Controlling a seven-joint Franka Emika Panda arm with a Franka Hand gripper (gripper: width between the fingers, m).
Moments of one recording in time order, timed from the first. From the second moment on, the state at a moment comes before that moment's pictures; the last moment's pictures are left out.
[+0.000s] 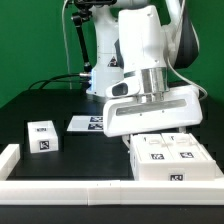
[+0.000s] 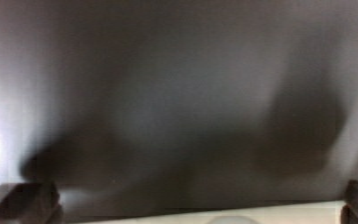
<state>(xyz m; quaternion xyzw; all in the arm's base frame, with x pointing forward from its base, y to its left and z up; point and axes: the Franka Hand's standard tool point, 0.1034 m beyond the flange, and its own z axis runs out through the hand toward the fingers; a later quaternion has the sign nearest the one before) 0.497 0.073 0.006 -0.99 -0.04 -0.15 0.06</state>
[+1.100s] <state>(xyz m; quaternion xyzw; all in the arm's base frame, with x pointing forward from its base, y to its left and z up) 0.499 0.062 0.009 -0.98 -0.08 -0.15 0.05</state>
